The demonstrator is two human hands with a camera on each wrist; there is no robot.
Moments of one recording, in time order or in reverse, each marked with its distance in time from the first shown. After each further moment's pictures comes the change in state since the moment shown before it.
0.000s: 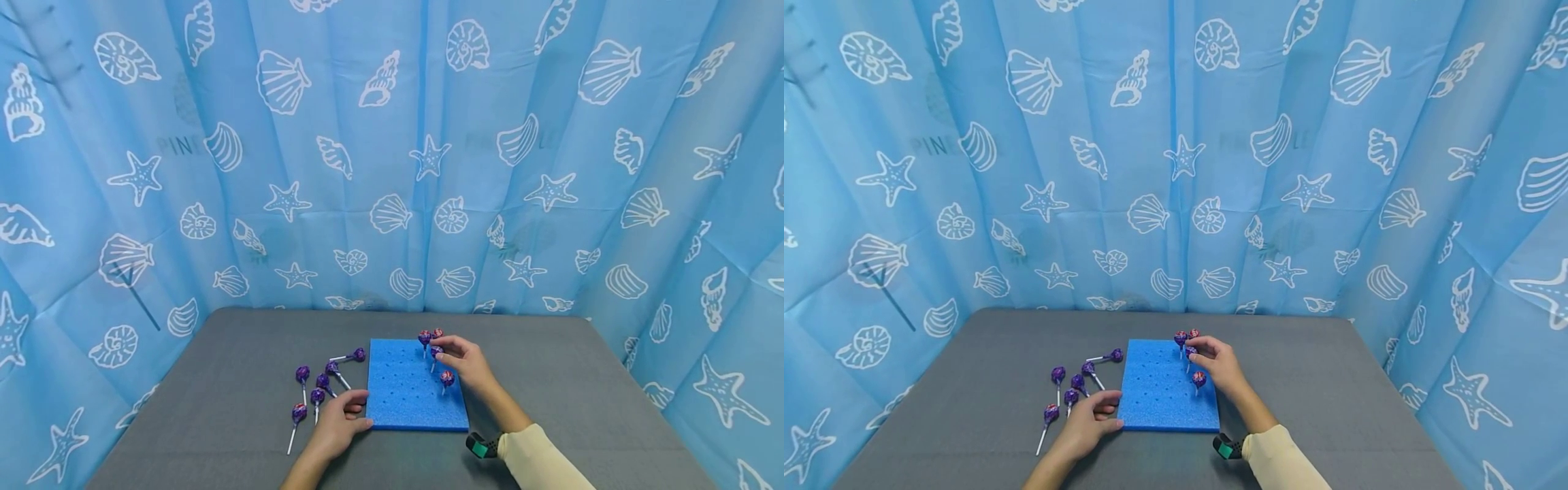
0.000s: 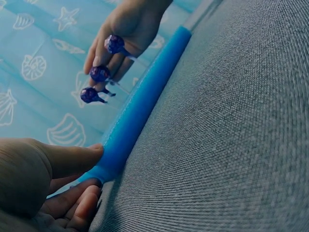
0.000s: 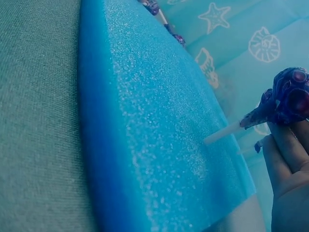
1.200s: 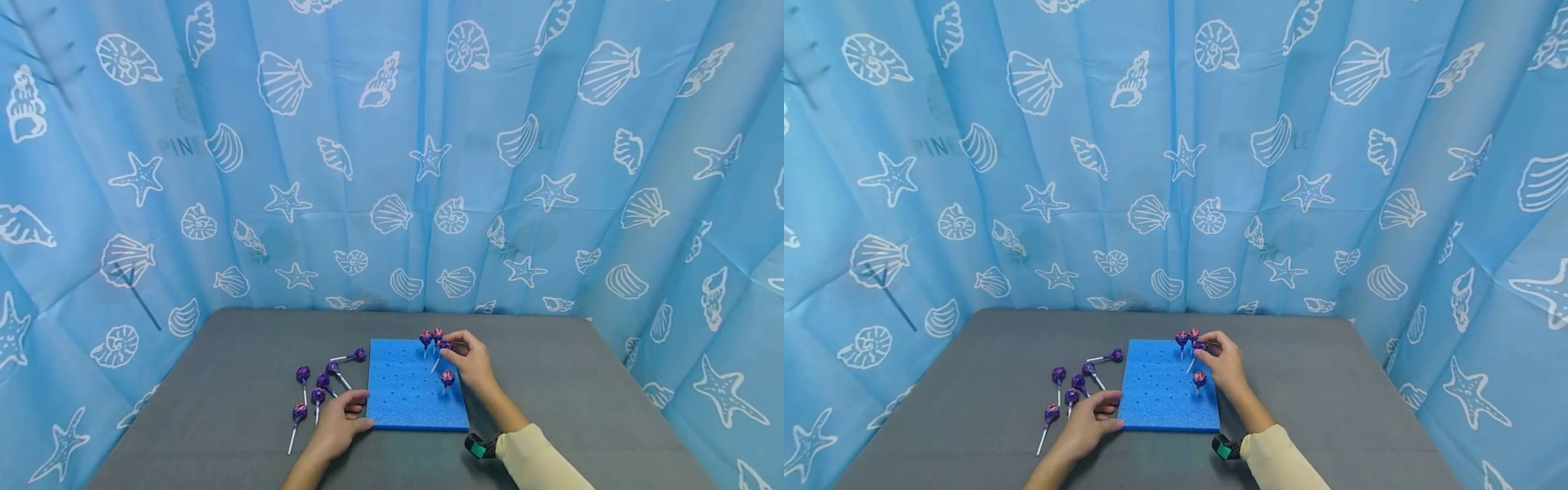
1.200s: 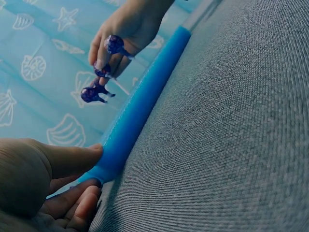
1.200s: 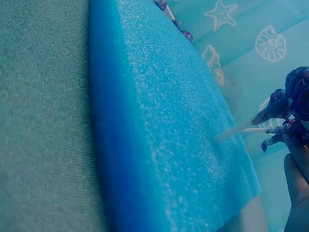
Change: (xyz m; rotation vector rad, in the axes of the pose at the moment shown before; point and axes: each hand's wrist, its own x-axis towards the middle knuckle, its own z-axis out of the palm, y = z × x) left_hand 0.000 -0.002 0.001 -0.004 -0.001 0.007; right_hand 0.000 -0.013 0.006 -0.123 0.258 0.064
